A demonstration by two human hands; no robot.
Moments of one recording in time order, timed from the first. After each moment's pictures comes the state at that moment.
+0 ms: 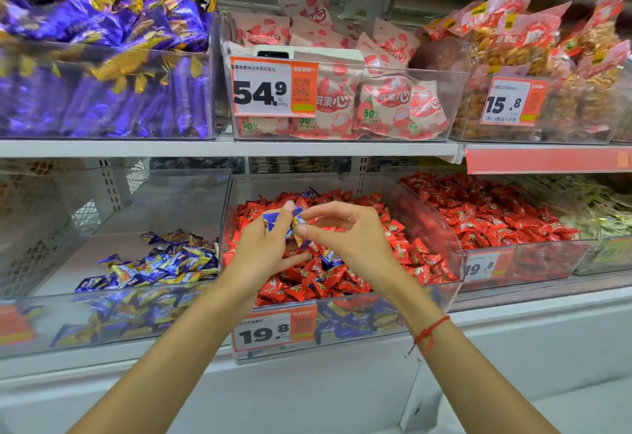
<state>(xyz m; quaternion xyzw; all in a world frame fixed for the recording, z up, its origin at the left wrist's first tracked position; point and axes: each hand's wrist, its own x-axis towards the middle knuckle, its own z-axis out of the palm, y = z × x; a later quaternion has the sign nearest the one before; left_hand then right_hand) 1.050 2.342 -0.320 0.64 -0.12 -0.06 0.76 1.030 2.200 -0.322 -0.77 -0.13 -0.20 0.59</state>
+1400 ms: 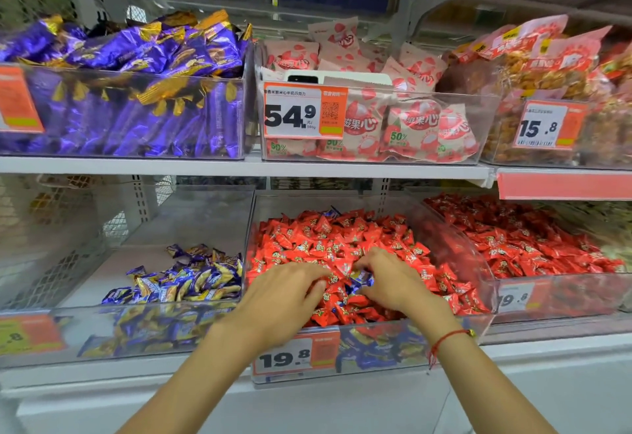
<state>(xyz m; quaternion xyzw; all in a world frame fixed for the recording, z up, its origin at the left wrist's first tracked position) 1.061 2.360 -0.345 0.91 -0.34 0.13 0.18 1.079 2.156 -0.363 -0.99 0.02 -0.06 0.09</state>
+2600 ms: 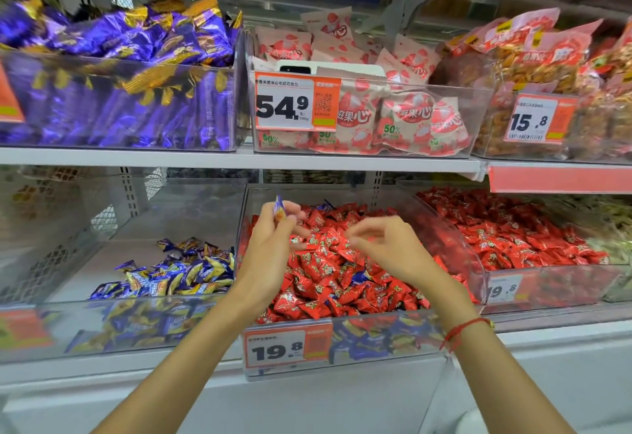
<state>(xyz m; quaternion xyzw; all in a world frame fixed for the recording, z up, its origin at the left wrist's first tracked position) 1.065 2.346 -0.318 0.67 -0.17 0.07 0.72 1.055 2.160 -0.319 -0.91 -0.04 -0.17 0.38</state>
